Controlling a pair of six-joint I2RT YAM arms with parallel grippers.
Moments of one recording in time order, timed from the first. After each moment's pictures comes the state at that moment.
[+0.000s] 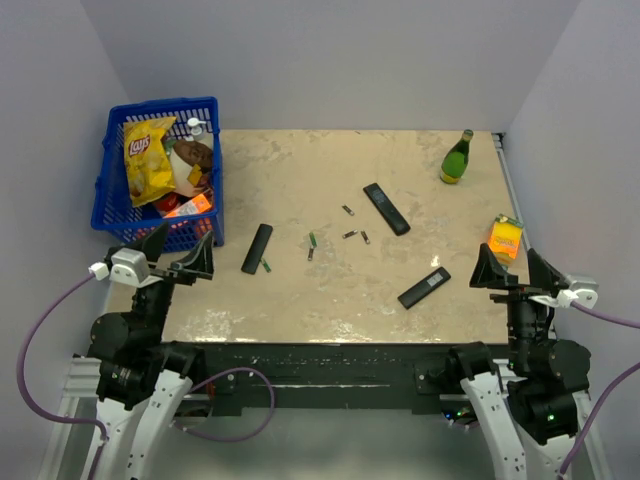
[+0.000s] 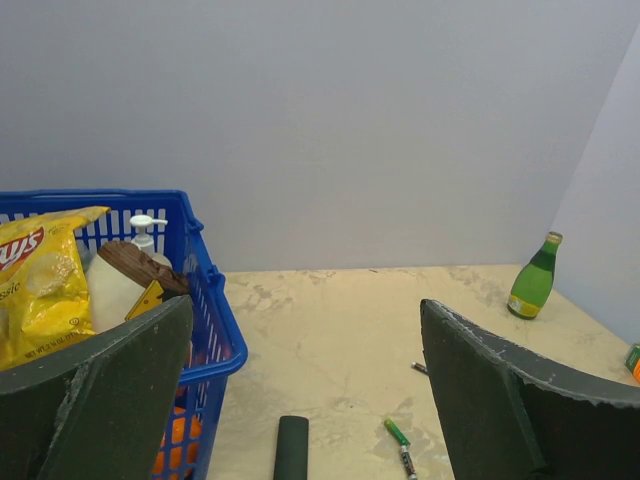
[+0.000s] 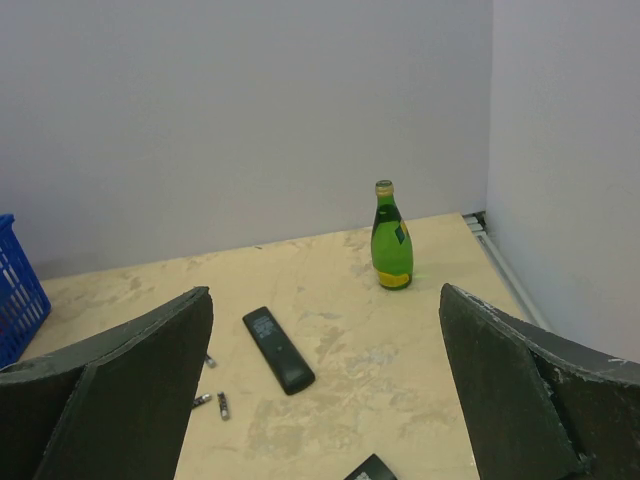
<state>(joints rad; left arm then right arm) -0.27 0.11 0.56 -0.07 -0.05 -0.15 0.21 0.01 0.72 -0.40 0.30 0.11</state>
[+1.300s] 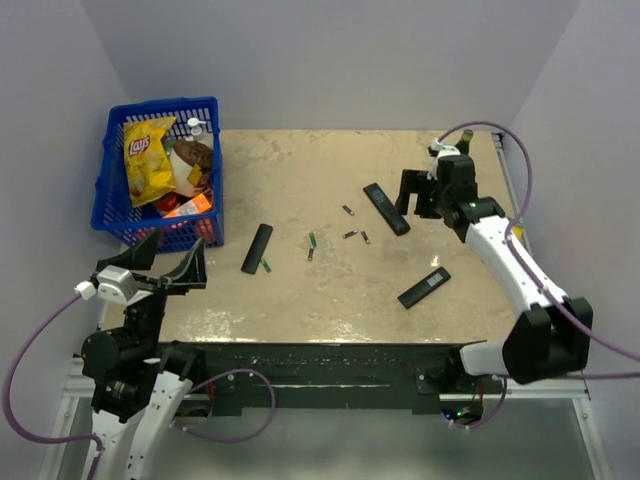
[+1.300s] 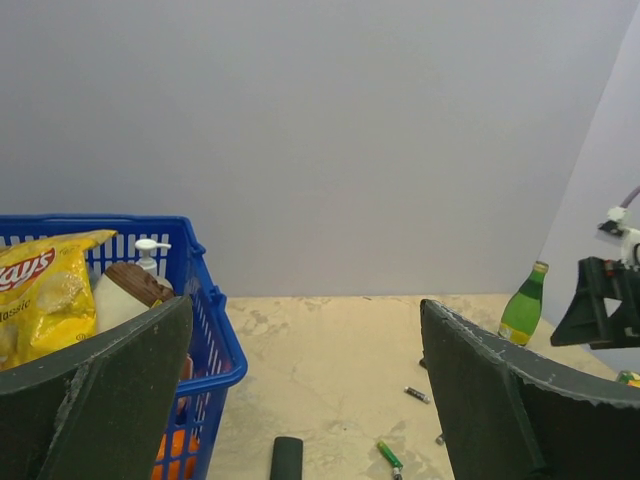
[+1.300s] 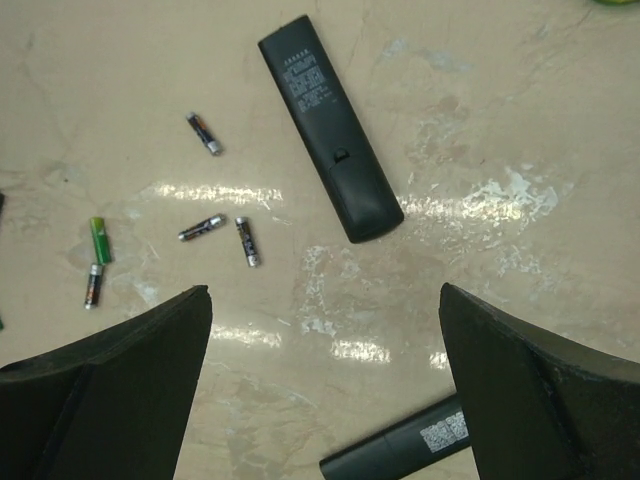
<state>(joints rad) -0.31 0.01 0.56 -0.08 -0.09 -0.14 0.21 1.27 1.10 -0.47 0.01 0.25</state>
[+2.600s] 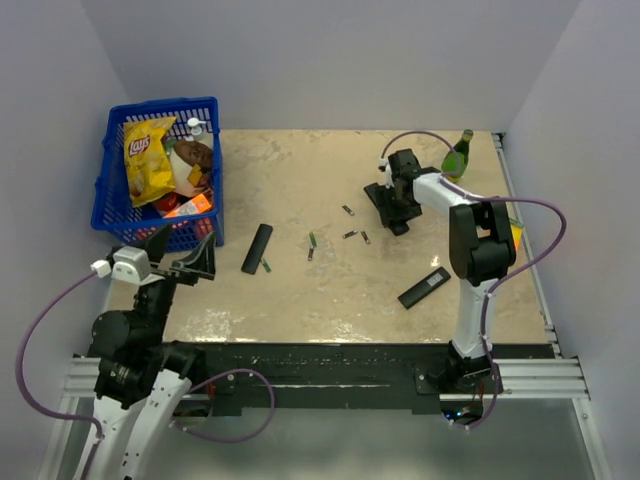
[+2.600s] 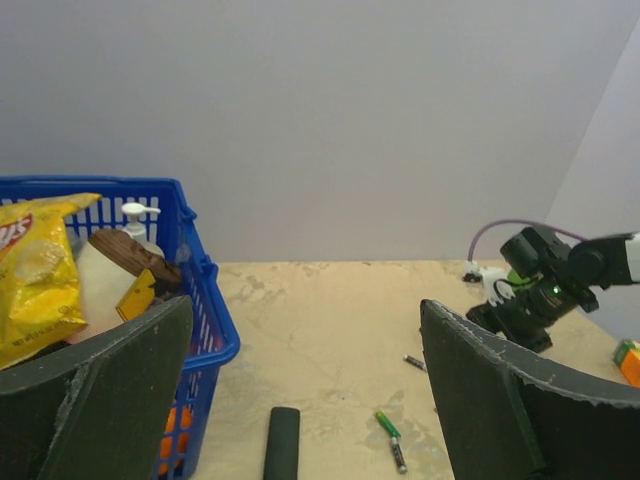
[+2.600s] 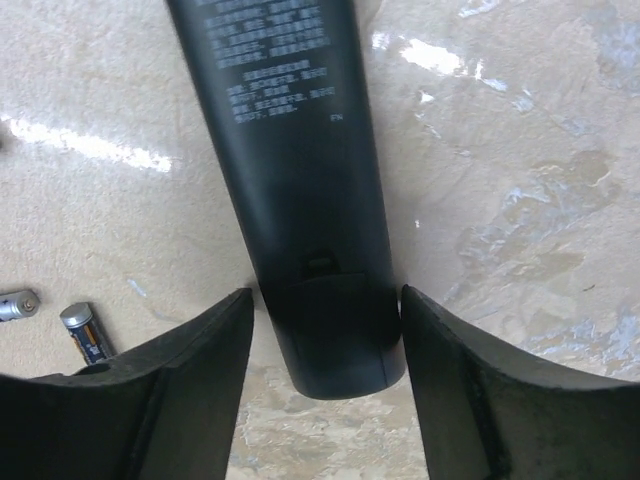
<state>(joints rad) -0.32 0.09 0.56 -0.09 -0.10 -0.16 0.26 2.07 1.50 -0.60 0.04 0.01</state>
